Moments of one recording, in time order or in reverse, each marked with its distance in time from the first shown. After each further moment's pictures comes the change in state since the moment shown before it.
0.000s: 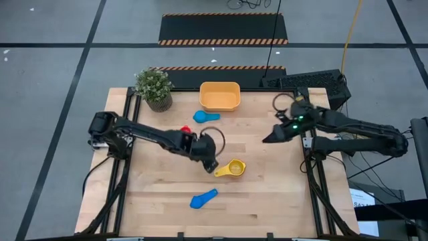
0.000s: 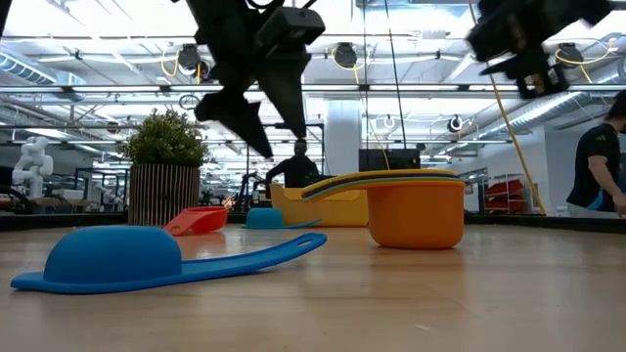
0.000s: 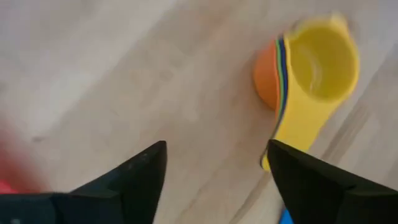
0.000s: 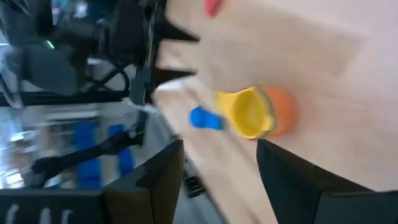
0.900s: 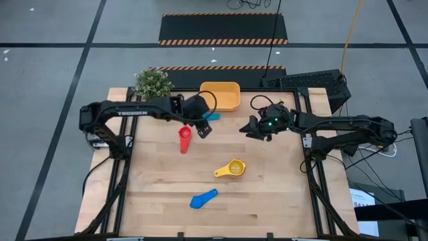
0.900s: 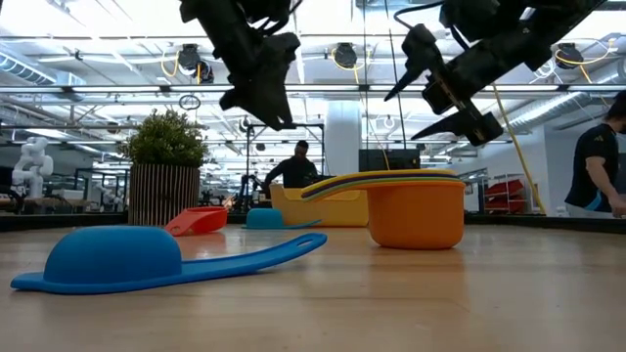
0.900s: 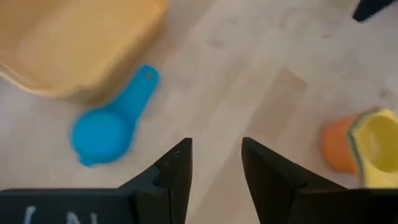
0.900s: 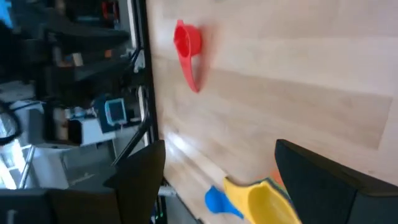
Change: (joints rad) left arm 0.365 -0.148 0.000 -0.004 0.067 0.495; right arm 0.006 0.351 -0.089 0.481 0.248 0.300
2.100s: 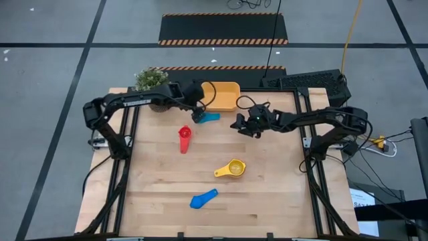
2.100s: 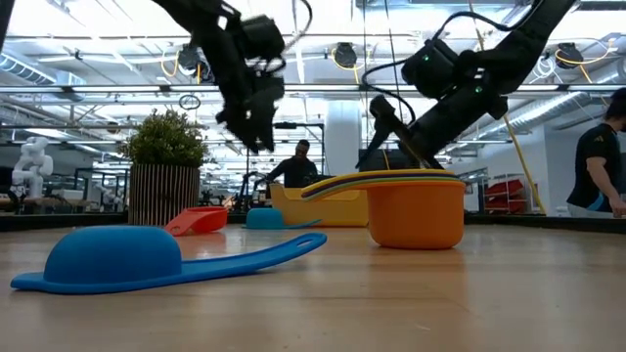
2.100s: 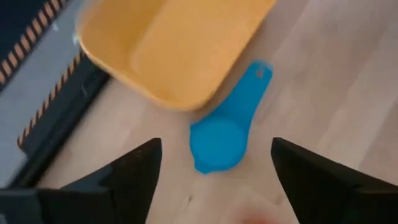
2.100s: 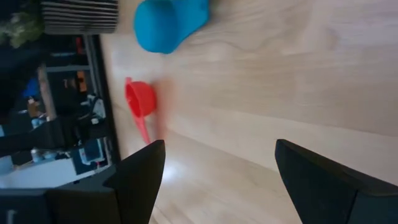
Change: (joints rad) left arm 0.208 0.057 0.000 -0.034 -0.077 0.298; right arm -0.084 0.393 0.000 0.296 0.066 -0.014
